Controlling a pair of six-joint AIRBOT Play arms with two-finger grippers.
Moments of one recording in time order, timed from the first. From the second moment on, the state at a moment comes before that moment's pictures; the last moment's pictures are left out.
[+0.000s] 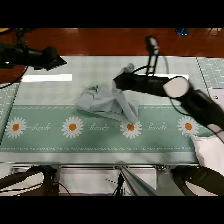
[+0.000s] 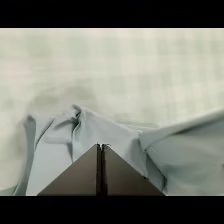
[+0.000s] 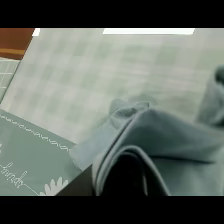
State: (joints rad) left arm 0.05 -1.32 1.39 0.84 -1.15 -1.35; right arm 0.55 -1.23 1.06 -0.79 0.47 1.39
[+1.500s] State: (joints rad) left arm 0.20 -1.29 1.29 0.90 -1.30 -1.29; right arm 0.09 -1.35 0.80 -0.79 1.00 1.35
